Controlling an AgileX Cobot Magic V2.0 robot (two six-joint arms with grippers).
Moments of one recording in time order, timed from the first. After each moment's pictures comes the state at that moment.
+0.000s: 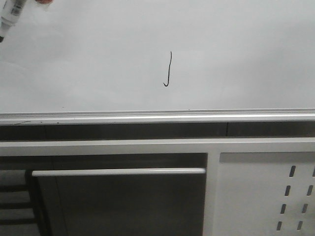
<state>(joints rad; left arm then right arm) -0.71 0.91 -0.62 0.94 0.09 -0.55 1.00 0.36 -0.37 1.86 -0.42 -1.78</state>
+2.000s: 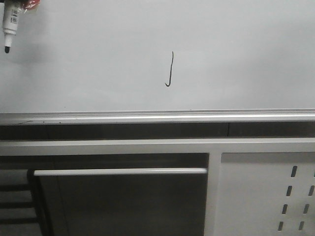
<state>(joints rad) -0.36 1.03 -0.62 1.10 -0.17 -1.08 1.00 0.36 -0.37 1.86 -0.42 -1.78</state>
